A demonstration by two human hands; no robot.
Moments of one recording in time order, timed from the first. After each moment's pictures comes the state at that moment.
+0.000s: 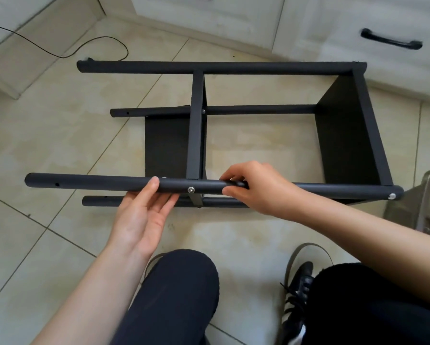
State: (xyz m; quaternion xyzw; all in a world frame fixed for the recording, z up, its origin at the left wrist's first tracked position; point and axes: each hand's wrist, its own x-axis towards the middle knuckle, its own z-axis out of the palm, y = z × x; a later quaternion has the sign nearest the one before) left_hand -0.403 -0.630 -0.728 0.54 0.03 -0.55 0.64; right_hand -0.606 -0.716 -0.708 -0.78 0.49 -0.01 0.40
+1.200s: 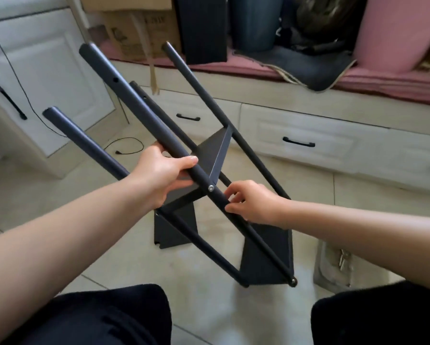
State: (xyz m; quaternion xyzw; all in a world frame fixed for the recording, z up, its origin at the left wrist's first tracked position) left_hand -0.455 -0.640 -0.459 0.62 -0.35 -0.50 0.50; right_hand -0.649 -0.661 -0.516 -0.75 0.52 -0.07 0.41
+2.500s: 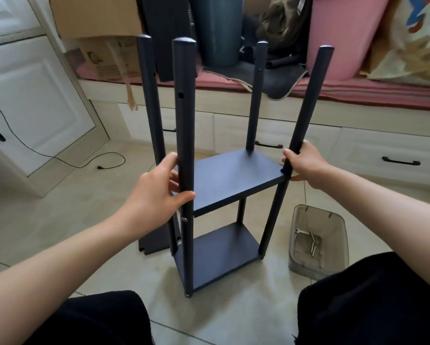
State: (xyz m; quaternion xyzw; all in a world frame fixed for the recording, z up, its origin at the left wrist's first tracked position) left_hand -0.495 -0.568 -0.441 0.60 -0.70 -0.24 0.31; right_hand -0.800 -0.695 -0.489 -0.49 0.70 -0.37 0.36
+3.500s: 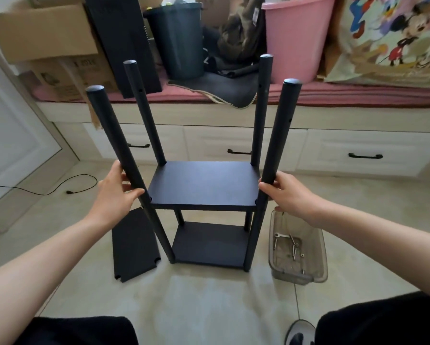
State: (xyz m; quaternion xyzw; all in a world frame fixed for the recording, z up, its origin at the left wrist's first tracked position) left_hand -0.484 -0.656 -0.482 0.64 -0.64 -0.22 0.37; right_hand -0.827 -0.624 -0.482 -0.58 0.67 -0.29 0.36
